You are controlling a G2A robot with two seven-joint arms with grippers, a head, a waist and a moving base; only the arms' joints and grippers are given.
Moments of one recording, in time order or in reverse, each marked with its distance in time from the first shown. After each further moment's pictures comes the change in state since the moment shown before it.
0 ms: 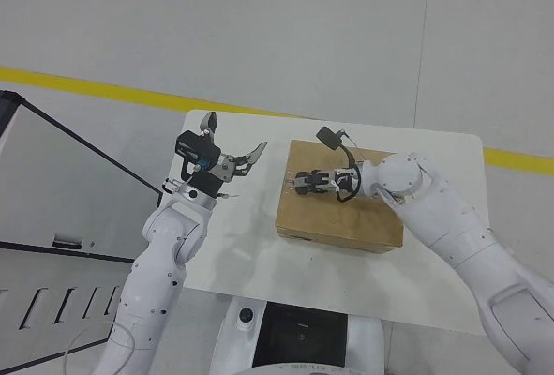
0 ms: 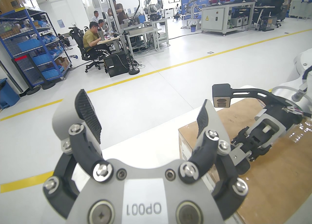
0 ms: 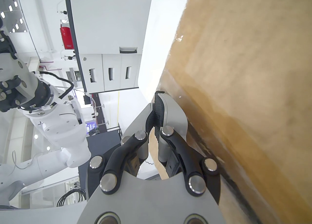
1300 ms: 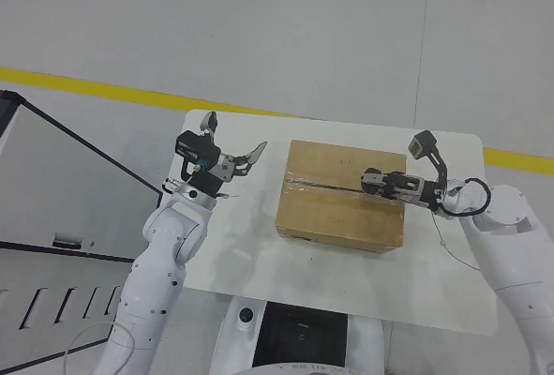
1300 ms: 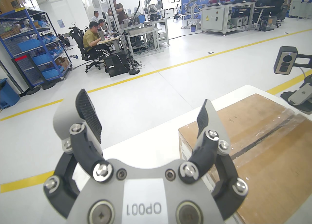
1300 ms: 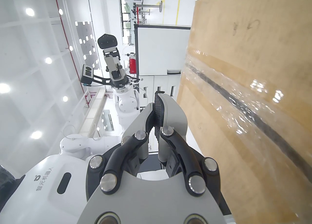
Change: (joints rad) left arm 0.000 0.000 0.000 0.000 0.000 0.000 0.000; right arm -0.405 0.213 0.555 -0.265 0.303 -0.061 0.188
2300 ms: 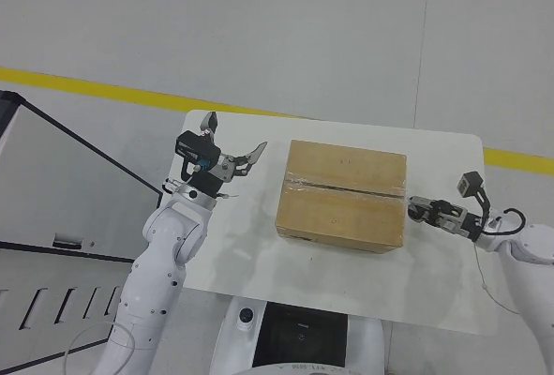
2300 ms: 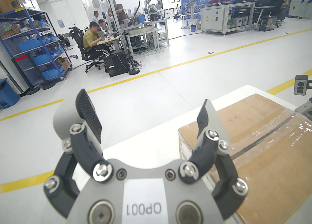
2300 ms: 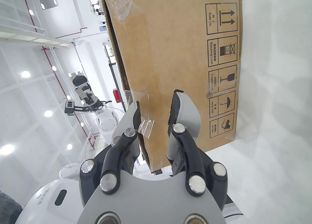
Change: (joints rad) left arm 0.000 0.000 0.000 0.000 0.000 0.000 0.000; right arm -0.126 0.038 0.207 0.334 -0.050 -0.073 0.075
